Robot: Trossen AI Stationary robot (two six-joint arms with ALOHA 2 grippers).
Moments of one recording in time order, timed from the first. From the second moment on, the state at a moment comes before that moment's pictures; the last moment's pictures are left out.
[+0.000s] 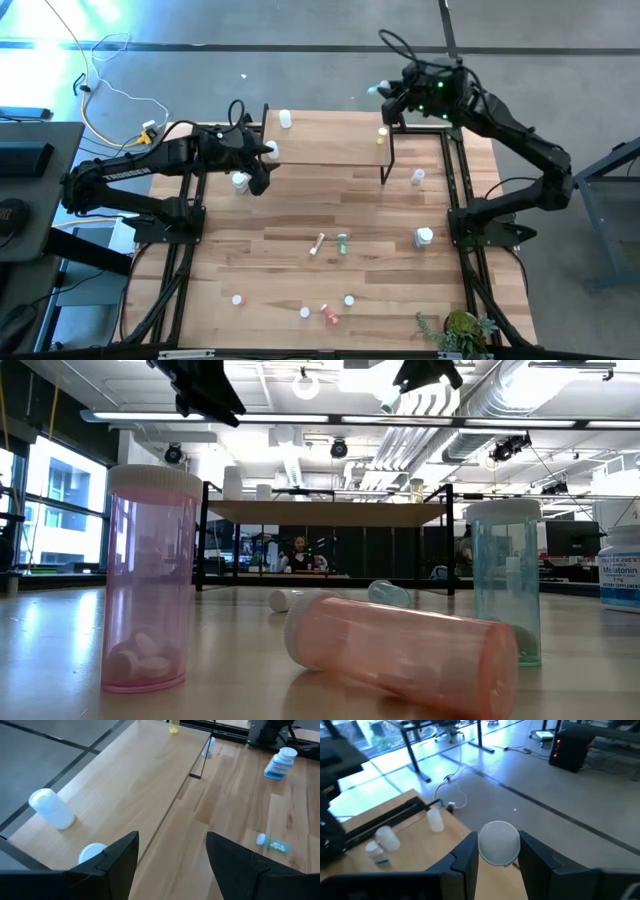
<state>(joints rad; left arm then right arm) 0.38 1.05 1.04 -0.61 -0.18 -0.07 -0.56 1.29 1.54 -0.61 0.16 0.12</state>
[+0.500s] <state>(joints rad) 0.38 1.05 1.04 -0.60 -0.18 -0.09 -0.68 1.53 1.81 -0.94 0.14 0.13</state>
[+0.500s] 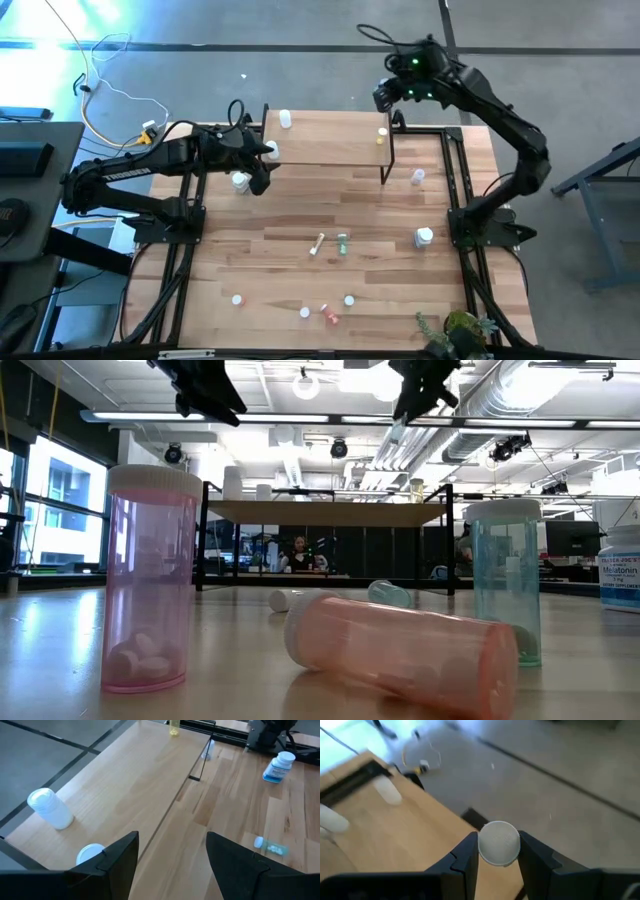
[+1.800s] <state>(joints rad) 0.38 1.05 1.04 -0.60 -0.17 -0.08 -0.69 1.83 1.82 -1.09 0.06 0.16</state>
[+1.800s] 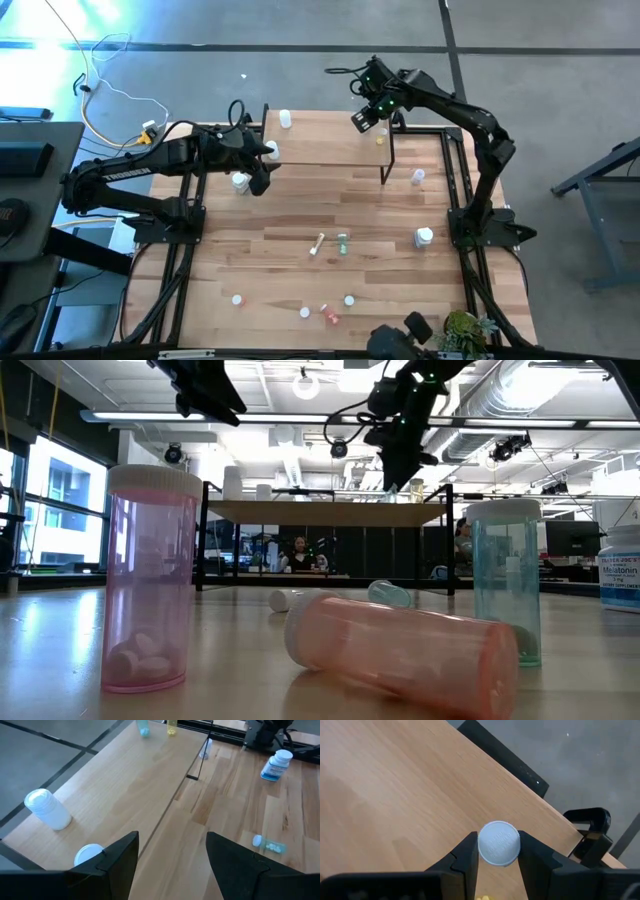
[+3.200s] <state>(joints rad) 0.38 1.05 1.04 -0.61 -0.14 -0.07 -0.67 1.82 1.89 -1.15 0.10 0.18</state>
